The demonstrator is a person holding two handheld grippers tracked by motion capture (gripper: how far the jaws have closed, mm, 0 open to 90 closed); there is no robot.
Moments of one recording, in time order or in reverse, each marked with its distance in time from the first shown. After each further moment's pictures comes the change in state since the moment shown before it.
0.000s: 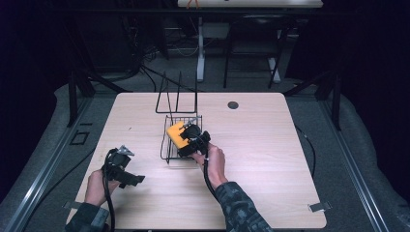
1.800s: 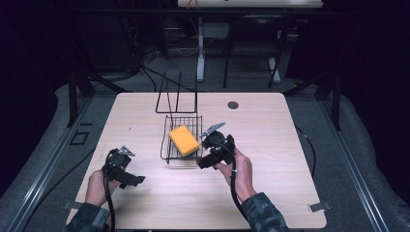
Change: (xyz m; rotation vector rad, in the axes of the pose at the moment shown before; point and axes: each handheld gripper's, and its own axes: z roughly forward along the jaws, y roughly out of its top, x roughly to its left) left arm -0.001 0.000 0.001 0.009 -0.002 0.001; right arm -0.011 -0.047 -0.091 -0.038 -0.034 -0.063
